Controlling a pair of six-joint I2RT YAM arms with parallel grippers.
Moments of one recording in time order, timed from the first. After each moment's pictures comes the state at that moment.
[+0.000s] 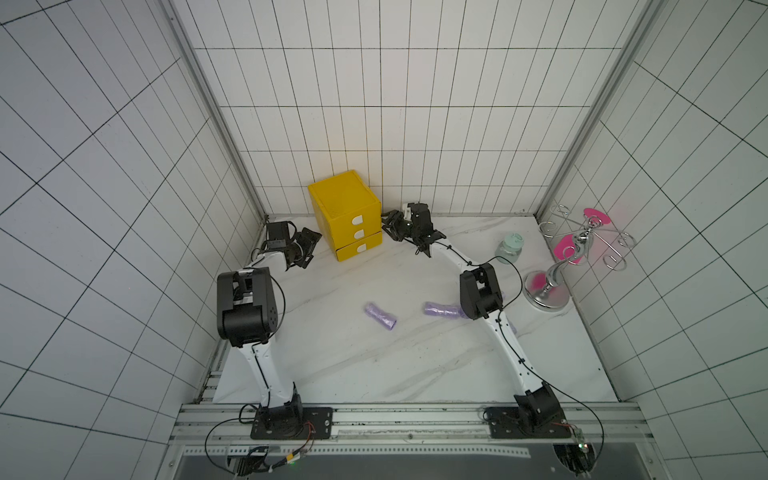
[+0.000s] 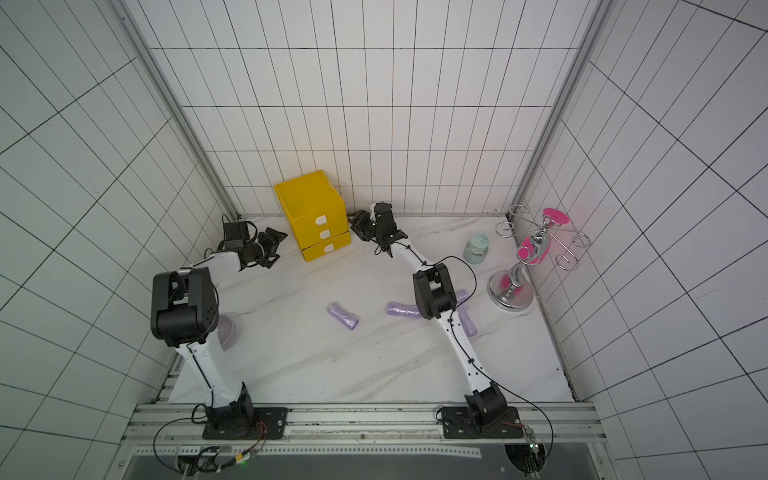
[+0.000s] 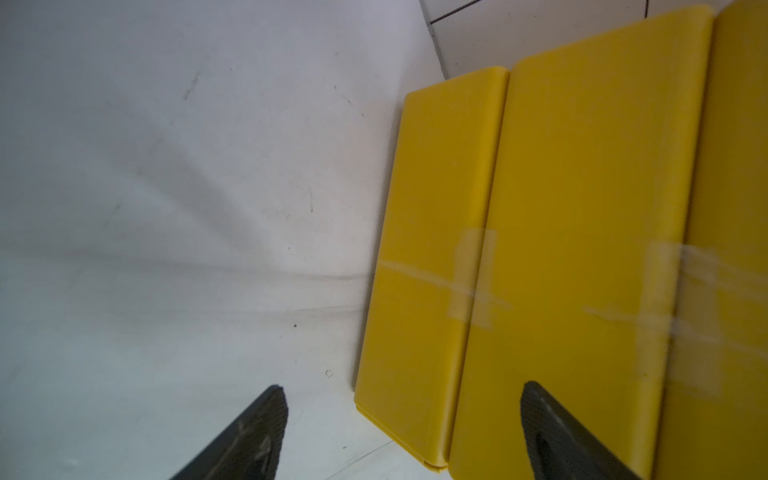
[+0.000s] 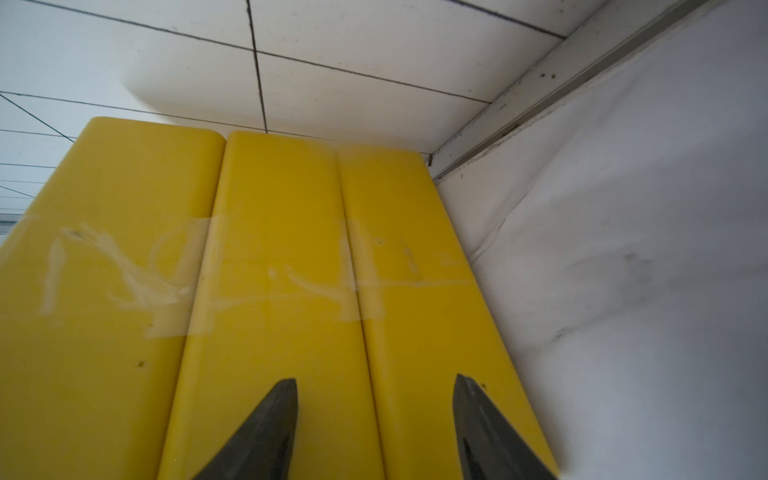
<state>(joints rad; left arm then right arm) 0.16 1.96 1.28 -0.02 0.49 -0.99 0.44 2.84 2.51 0.07 -0.51 1.25</state>
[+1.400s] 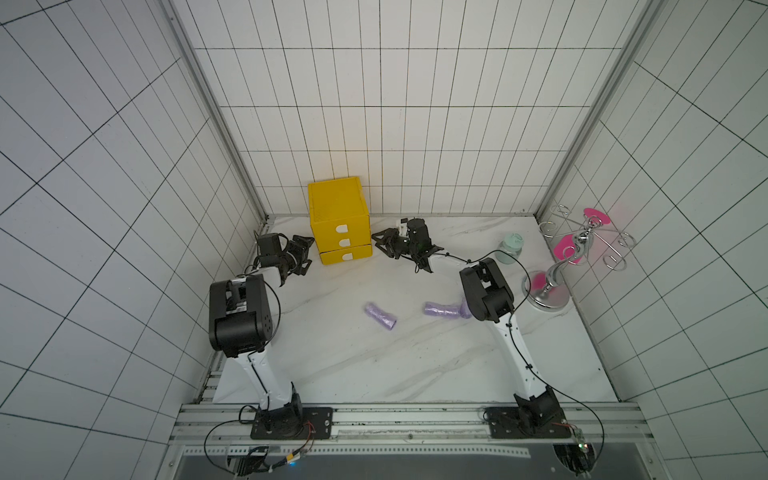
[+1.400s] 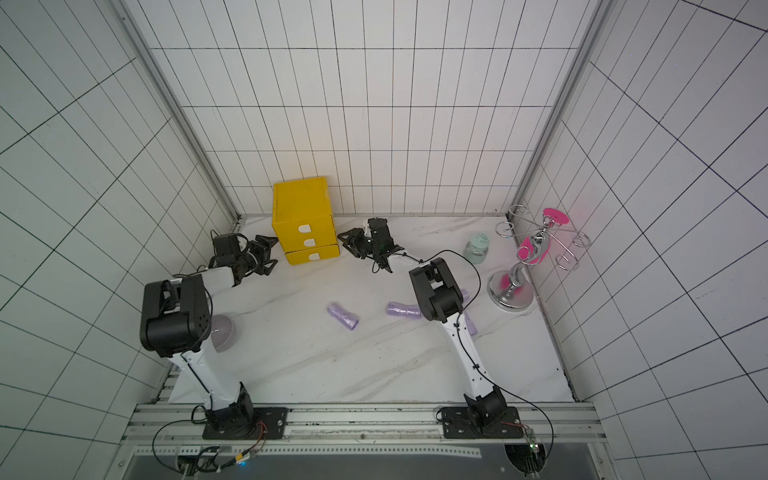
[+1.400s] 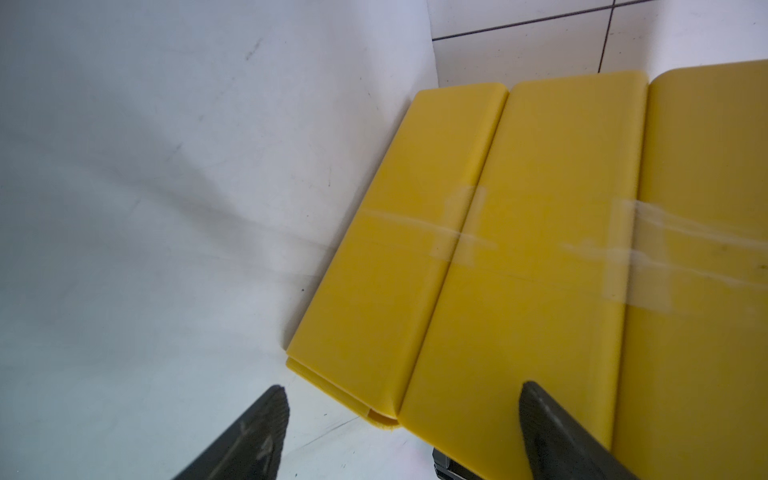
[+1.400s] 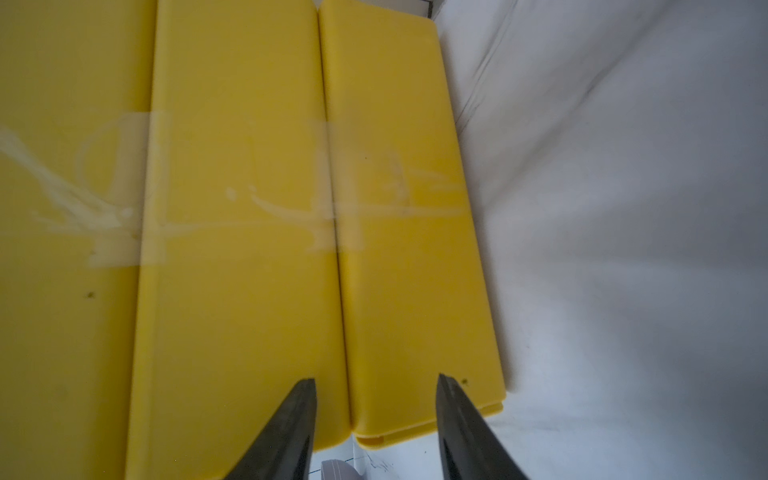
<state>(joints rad) 0.23 1.88 1.10 0.18 0.57 -1.15 0.50 2.56 1.93 0.33 -0.57 1.26</state>
